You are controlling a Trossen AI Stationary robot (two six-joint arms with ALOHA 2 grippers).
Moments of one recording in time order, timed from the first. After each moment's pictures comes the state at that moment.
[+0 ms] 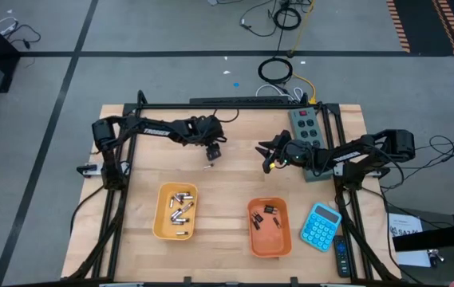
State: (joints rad) left arm 0.39 1.86 1.07 -0.23 -0.14 0.11; right arm -0.21 1.46 0.34 0.80 0.28 0.25
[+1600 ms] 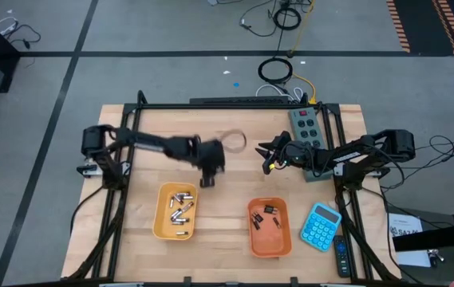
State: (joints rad) left arm 0.18 1.74 1.07 -0.42 0.10 0.11; right arm -0.20 1.46 0.34 0.79 0.29 0.27
